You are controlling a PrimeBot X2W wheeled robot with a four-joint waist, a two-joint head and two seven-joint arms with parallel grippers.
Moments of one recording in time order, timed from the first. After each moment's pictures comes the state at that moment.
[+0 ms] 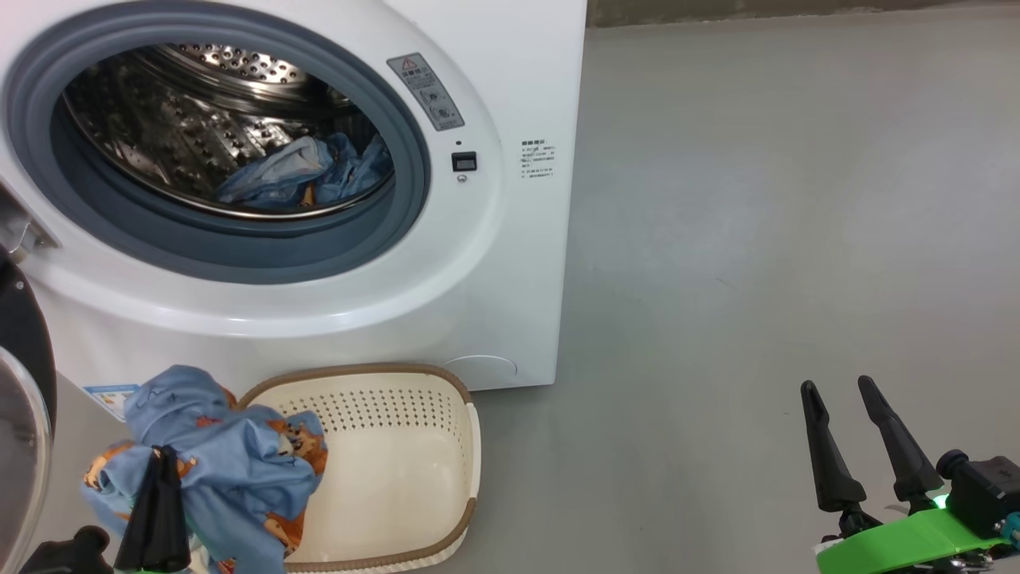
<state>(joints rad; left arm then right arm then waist) -0.06 0.11 0.11 0.33 -0.30 -0.13 -0.25 0.04 -0.16 0.05 0.11 0.39 0.13 -0.25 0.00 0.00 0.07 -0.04</state>
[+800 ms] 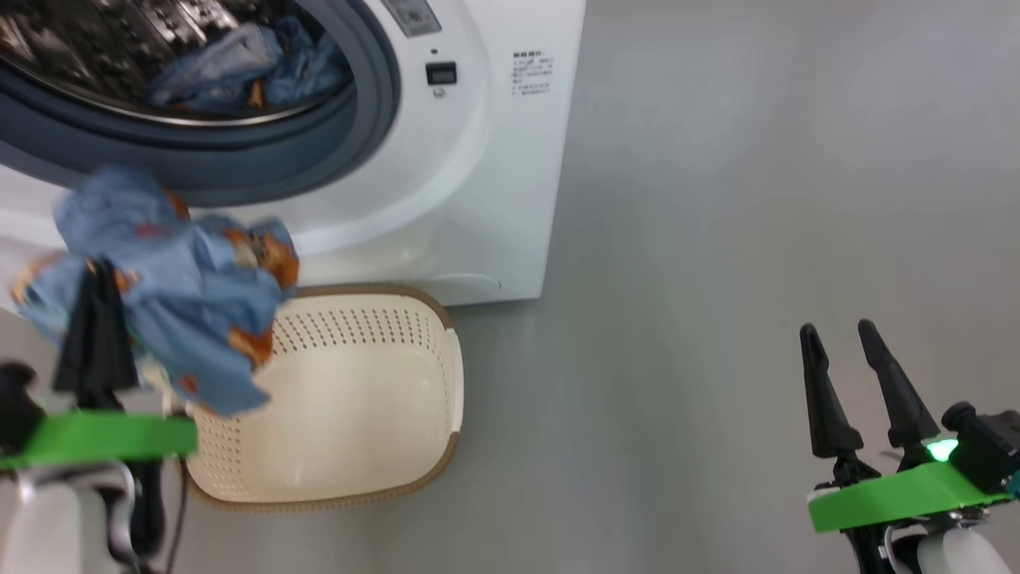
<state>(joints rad) -0.34 0.16 0.10 0.29 -0.32 -0.13 -0.25 -0.05 -0.13 0.04 0.09 0.41 0.13 -0.25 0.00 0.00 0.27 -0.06</state>
